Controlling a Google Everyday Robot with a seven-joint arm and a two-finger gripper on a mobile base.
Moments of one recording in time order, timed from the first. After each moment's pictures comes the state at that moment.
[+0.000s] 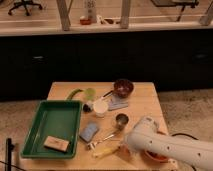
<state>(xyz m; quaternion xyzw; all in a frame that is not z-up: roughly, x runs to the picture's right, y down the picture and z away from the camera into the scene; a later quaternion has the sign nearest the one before) 0.116 0.308 0.743 -0.25 -0.17 -0.32 0.90</state>
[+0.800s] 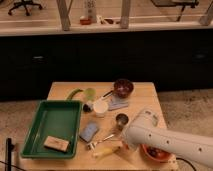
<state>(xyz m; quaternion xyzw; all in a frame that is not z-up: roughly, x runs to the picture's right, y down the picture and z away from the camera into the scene) 0.105 0.273 0.725 -0.23 -0.18 -0.33 0.90</state>
